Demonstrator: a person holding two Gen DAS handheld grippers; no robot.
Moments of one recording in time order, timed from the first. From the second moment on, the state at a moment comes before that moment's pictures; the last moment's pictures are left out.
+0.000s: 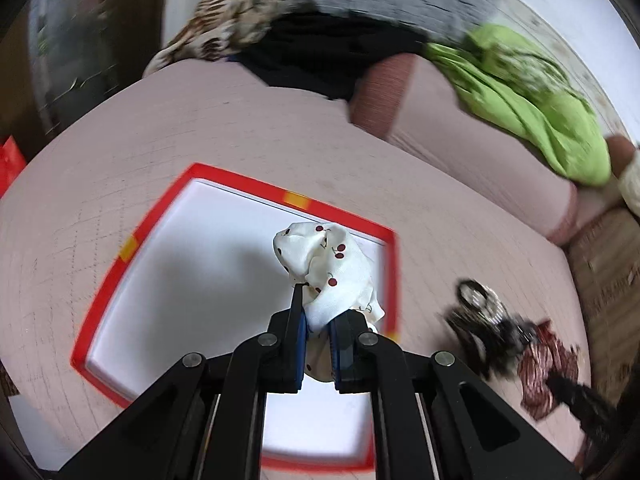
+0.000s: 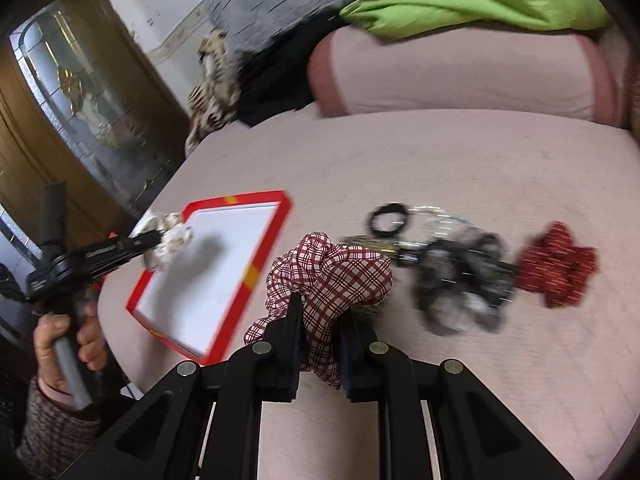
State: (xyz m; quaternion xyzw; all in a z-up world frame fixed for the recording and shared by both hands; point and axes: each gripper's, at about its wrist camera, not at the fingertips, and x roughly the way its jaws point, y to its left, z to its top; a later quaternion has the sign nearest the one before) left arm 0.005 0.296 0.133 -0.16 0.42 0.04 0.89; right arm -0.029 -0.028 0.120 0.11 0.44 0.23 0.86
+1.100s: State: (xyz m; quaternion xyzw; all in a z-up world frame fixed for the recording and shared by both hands) left arm 0.074 0.393 0.096 -0.21 0.41 0.11 0.88; right arm 0.082 0.156 0.087 0.00 0.47 0.20 0.86
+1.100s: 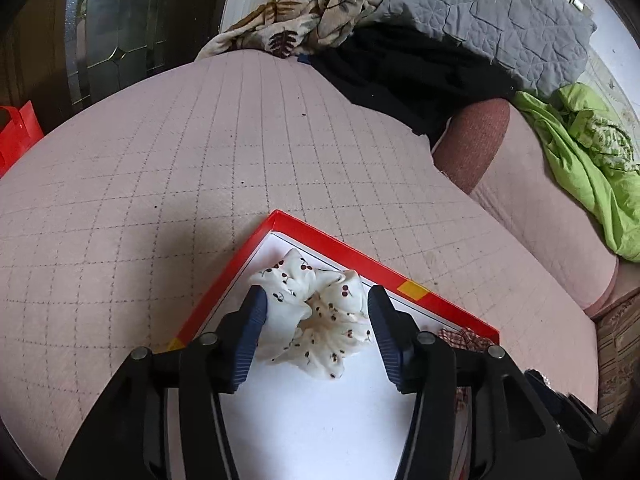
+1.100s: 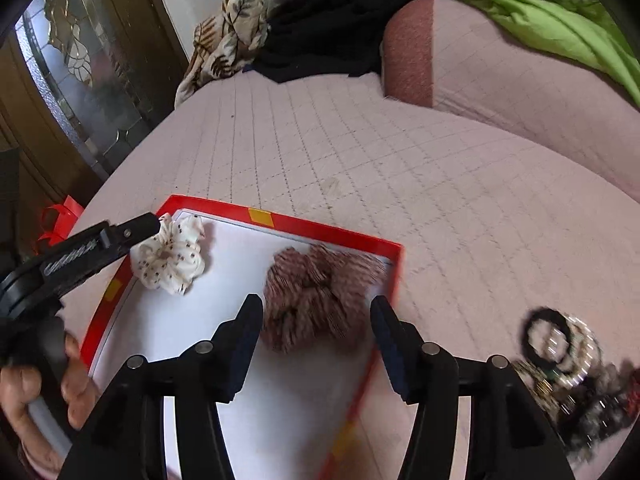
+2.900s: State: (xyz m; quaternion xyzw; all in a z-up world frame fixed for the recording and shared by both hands) left arm 0.047 0.073 0.041 -0.09 0.54 -0.10 0.83; right arm 0.028 -0.218 0.030 0.13 0.46 0.03 0.88
